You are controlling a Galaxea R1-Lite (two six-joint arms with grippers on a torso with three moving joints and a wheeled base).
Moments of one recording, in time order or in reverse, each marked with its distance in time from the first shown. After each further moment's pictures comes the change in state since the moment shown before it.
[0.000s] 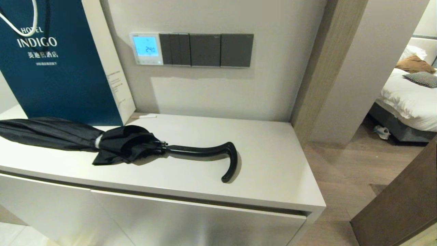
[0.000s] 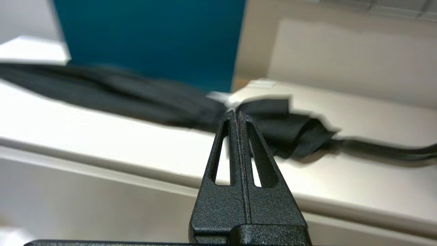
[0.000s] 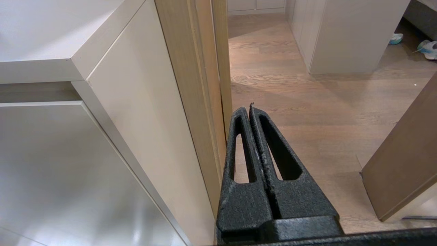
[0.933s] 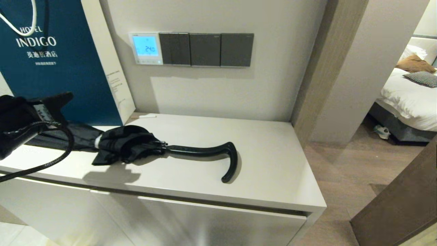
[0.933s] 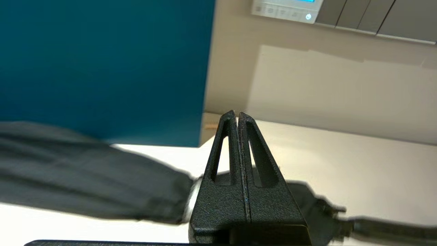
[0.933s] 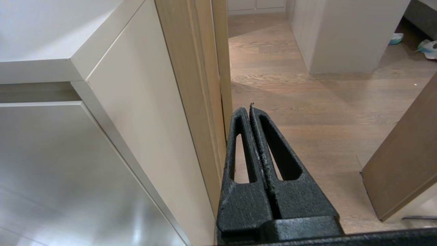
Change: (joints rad) left arm -0.045 0.561 -0.170 -0.406 -0.067 -0.022; right arm 0.000 0.000 0.000 0.000 0.000 0.000
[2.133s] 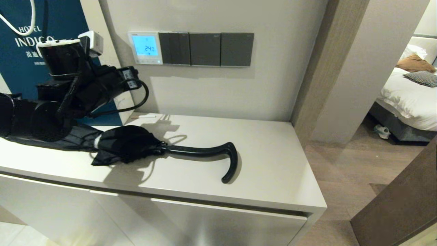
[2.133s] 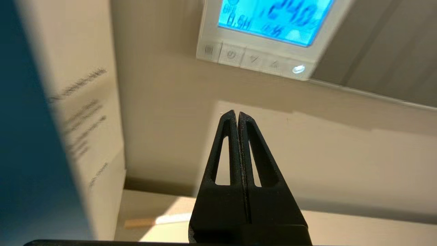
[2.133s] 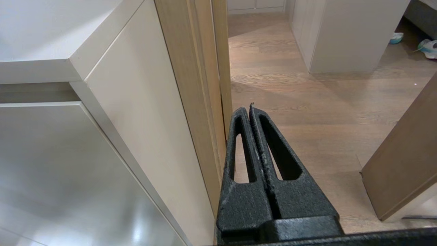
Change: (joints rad) left arm -0.119 0.570 -0.554 -0.021 0.019 -0.100; right arm 0.000 0.000 0.000 0.000 0.000 0.000
